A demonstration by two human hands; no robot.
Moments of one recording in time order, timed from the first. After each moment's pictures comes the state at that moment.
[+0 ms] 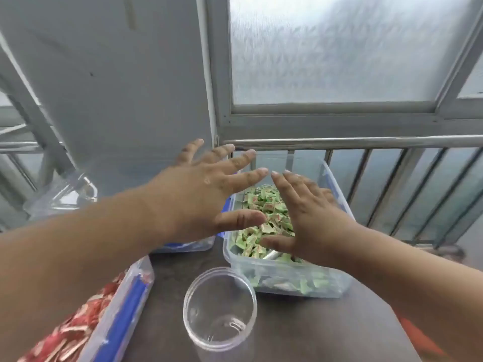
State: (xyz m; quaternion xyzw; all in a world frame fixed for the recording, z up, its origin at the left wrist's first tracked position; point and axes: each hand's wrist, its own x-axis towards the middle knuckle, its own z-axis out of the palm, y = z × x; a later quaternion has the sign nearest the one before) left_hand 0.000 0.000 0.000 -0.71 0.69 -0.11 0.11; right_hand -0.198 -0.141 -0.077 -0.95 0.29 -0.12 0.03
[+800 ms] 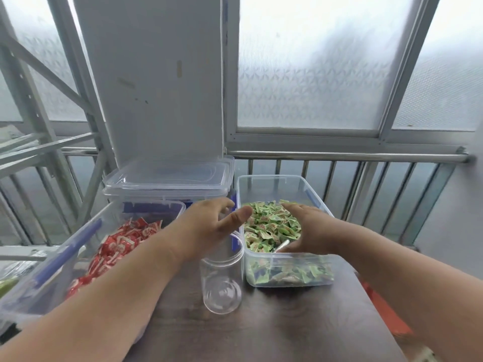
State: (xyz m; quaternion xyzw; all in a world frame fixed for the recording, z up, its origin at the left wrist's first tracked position) left_hand -0.076 0.158 -0.041 -0.76 0.58 0.13 -0.28; right_hand -0.285 -0.040 -0.067 -0.93 0.36 0.01 0.10
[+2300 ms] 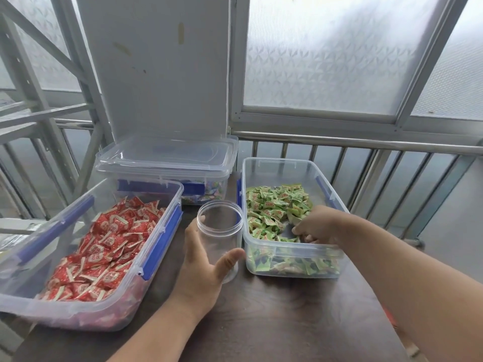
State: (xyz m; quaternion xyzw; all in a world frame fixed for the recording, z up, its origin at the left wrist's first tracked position) left_hand -0.108 0.170 -0.189 -0.68 0.41 0.12 -0.59; right_hand -0.266 -0.072 -0.099 -0.75 0.57 -0.01 0.33
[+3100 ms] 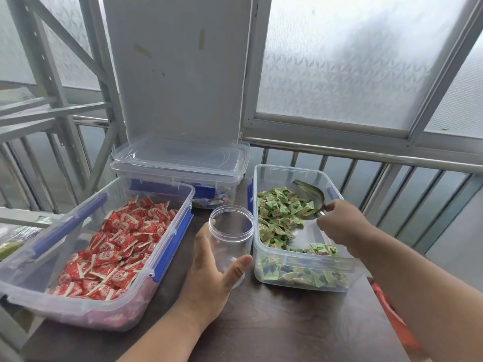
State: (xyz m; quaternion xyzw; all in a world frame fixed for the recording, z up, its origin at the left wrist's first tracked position) left_hand -0.103 0.171 -0.199 -0.69 0.41 0.13 -0.58; right_hand -0.275 -0.088 -0.096 -0.75 0.54 -0.20 0.33
